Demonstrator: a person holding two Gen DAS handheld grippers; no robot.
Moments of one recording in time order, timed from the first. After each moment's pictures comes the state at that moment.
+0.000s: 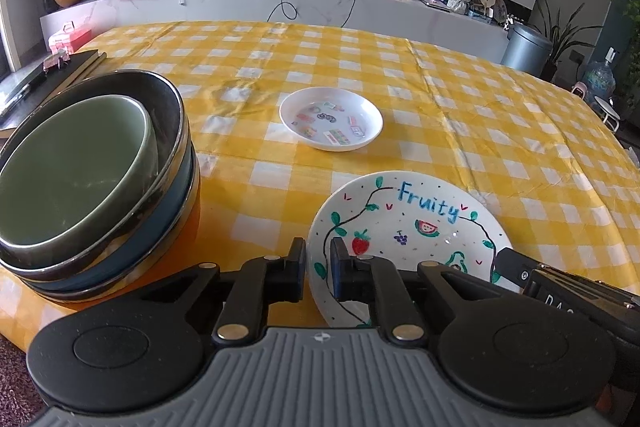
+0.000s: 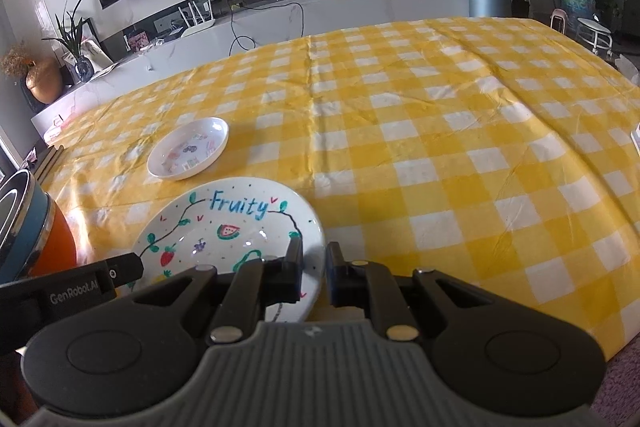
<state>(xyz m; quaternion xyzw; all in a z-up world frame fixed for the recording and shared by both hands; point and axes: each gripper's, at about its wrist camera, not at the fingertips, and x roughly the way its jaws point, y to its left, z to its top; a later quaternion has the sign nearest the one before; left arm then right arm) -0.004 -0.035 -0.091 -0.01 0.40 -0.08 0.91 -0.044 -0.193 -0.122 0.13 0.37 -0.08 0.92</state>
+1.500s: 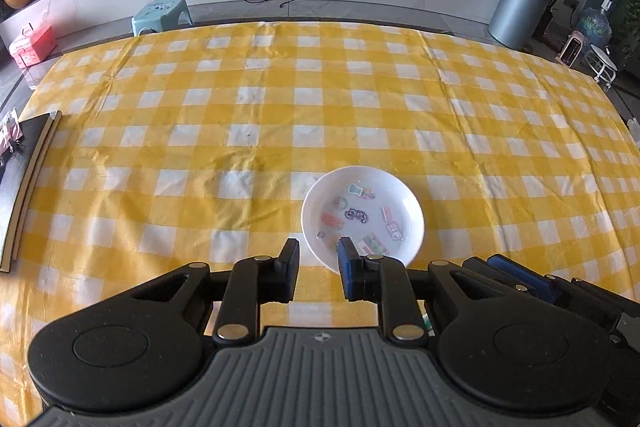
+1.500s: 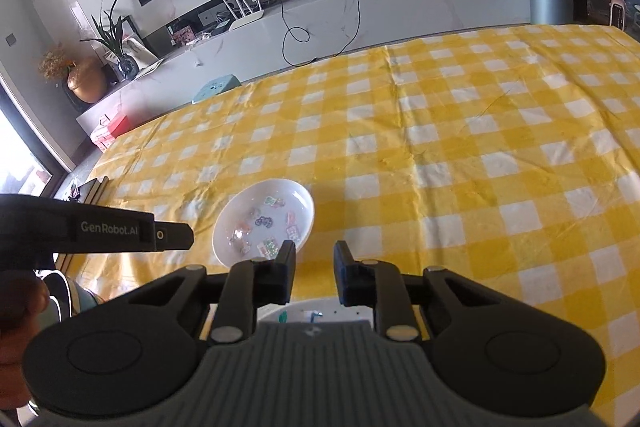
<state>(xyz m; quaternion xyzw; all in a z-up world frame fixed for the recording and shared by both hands) 0.142 -0.023 -0.054 0.03 0.50 -0.12 0.86 0.067 -0.181 -0.094 0.18 0.39 0.01 0.90</state>
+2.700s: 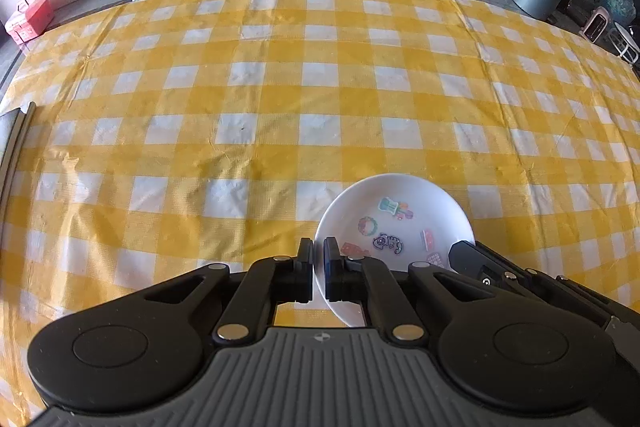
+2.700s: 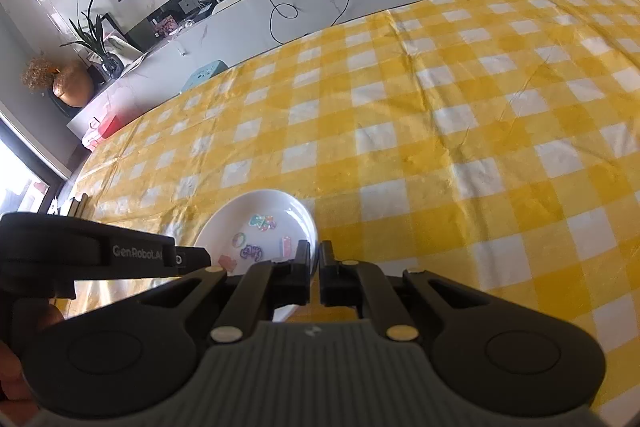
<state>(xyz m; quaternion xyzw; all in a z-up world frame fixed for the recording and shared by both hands) 0.194 -0.037 -0.079 0.04 0.55 -0.10 0.83 0.130 -0.178 -0.127 0.21 0.42 0.00 0.88</state>
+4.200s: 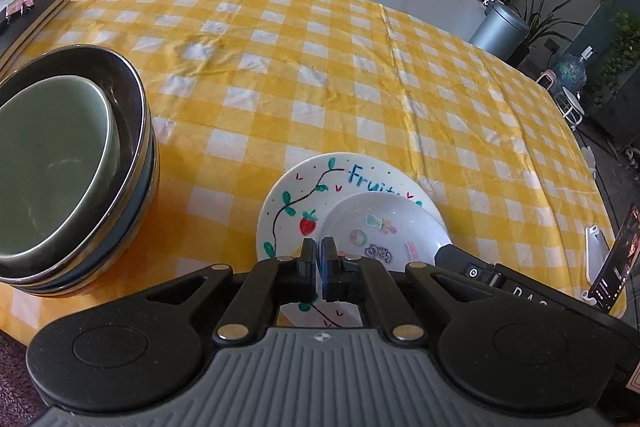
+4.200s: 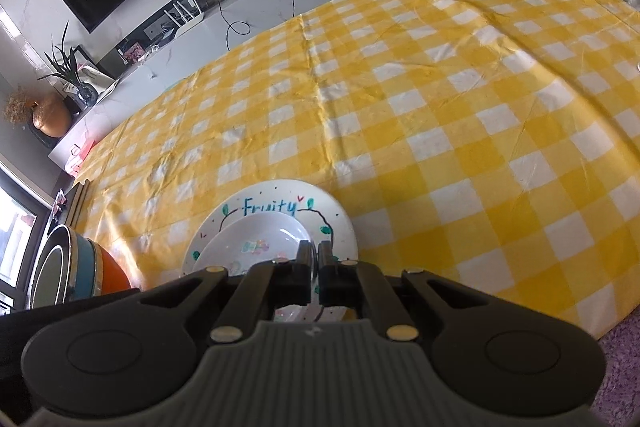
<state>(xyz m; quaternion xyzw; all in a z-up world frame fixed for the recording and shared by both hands) 0.020 -0.026 -0.078 -0.09 0.49 -0.13 0.86 -0.041 -0.211 -0.103 0.25 0.41 -0.06 0.88</state>
